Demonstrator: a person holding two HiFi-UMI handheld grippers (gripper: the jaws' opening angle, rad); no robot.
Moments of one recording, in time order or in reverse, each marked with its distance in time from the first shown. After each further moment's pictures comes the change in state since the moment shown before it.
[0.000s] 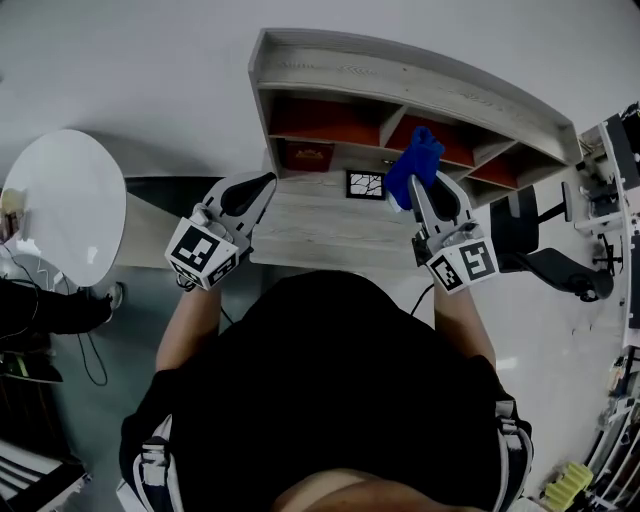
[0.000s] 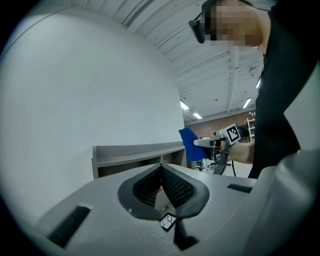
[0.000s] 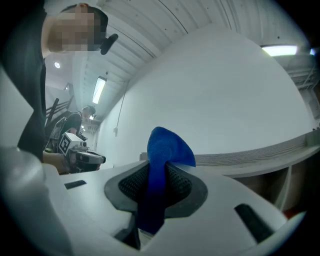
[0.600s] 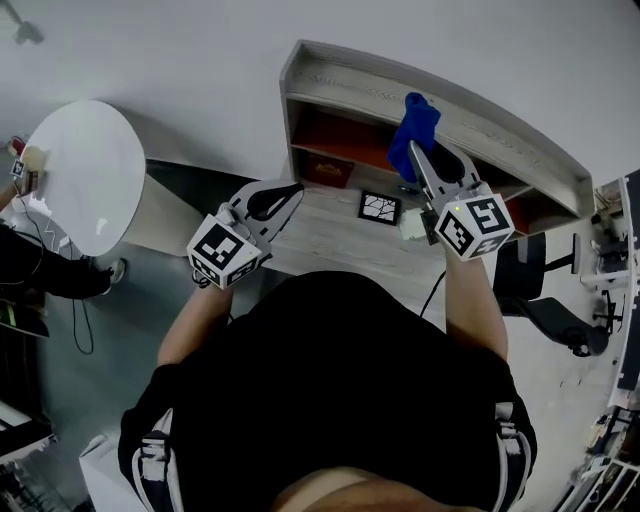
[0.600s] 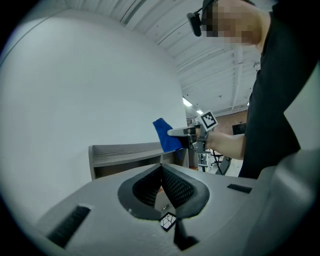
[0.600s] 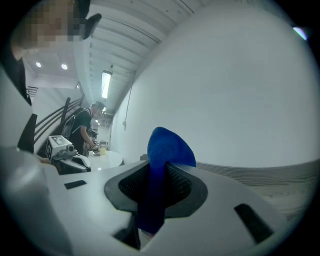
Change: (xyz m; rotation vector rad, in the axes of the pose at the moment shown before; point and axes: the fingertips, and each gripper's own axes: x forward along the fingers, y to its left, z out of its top) left arm 0.022 -0.015 0.002 0.004 0.030 0.045; right arm 0.098 -0.025 0.031 -0.022 0.120 0.167
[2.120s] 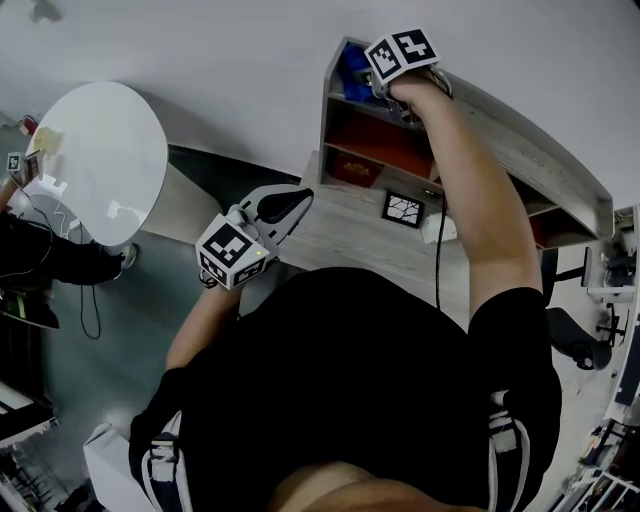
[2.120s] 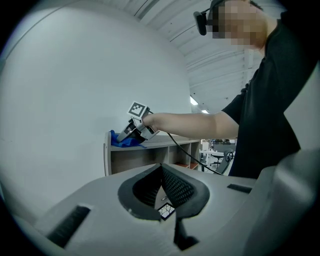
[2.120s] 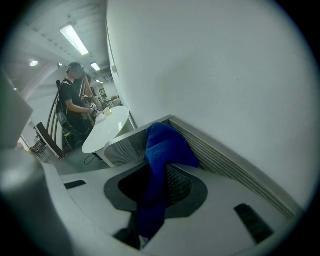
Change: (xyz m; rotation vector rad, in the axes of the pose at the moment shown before) left arm -0.042 0.036 -0.031 -0.103 0.062 0.014; right arm 0.271 0.011 -0.074 0.134 0.806 0.203
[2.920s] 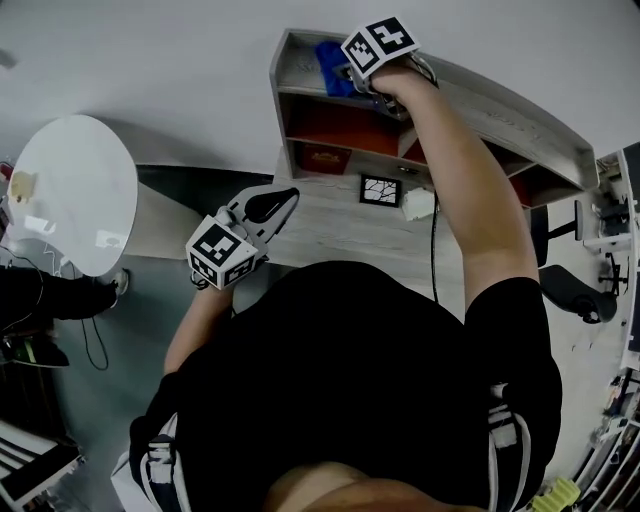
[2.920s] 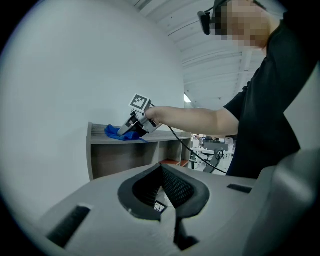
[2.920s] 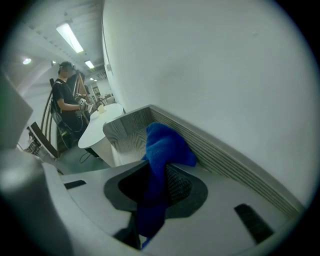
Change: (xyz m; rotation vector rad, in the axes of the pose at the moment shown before) left arm 0.036 -0.021 -0.012 -0.016 0.045 -0.112; right arm -0.040 -0.035 -0.041 0.025 0.022 -0.066
